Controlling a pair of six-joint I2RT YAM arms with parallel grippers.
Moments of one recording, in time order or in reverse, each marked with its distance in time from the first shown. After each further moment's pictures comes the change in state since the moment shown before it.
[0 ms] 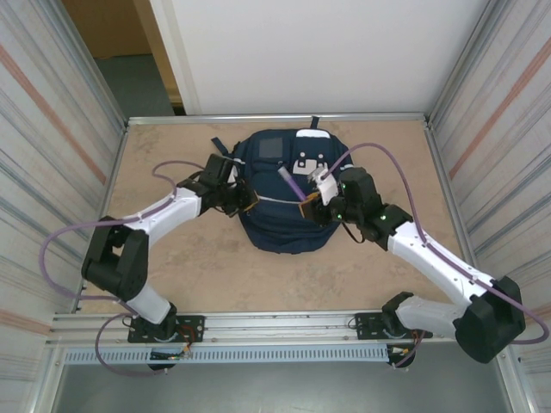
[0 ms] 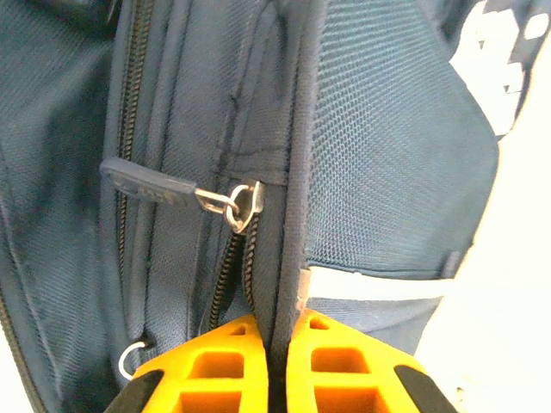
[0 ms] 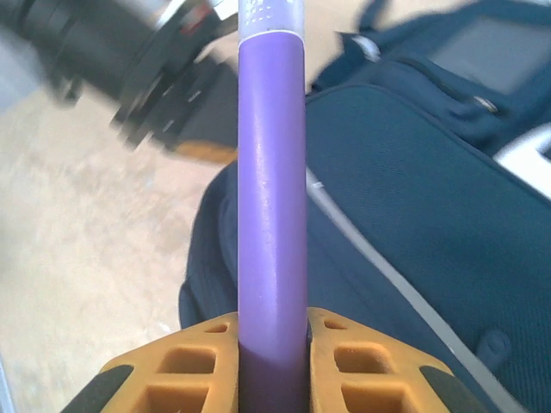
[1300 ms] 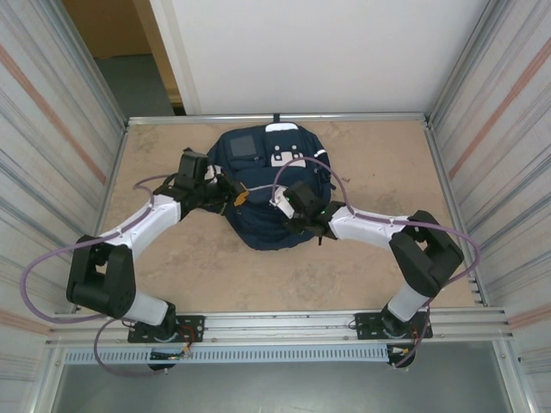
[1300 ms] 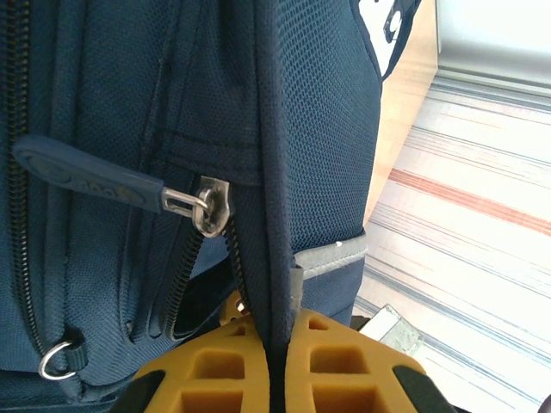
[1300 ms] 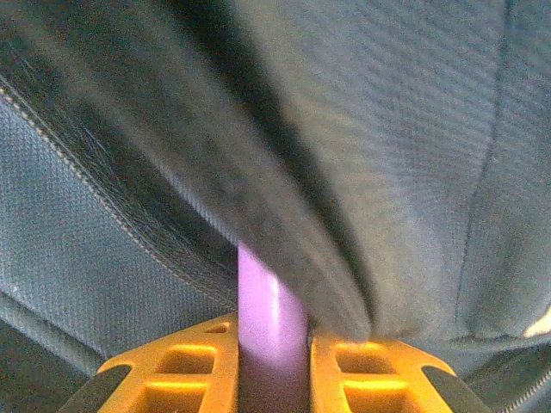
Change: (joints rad) left arm 0.126 -0.118 -0.105 0.105 0.235 -0.269; right arm 0.171 0.534 0.107 0.115 0.472 -0.186
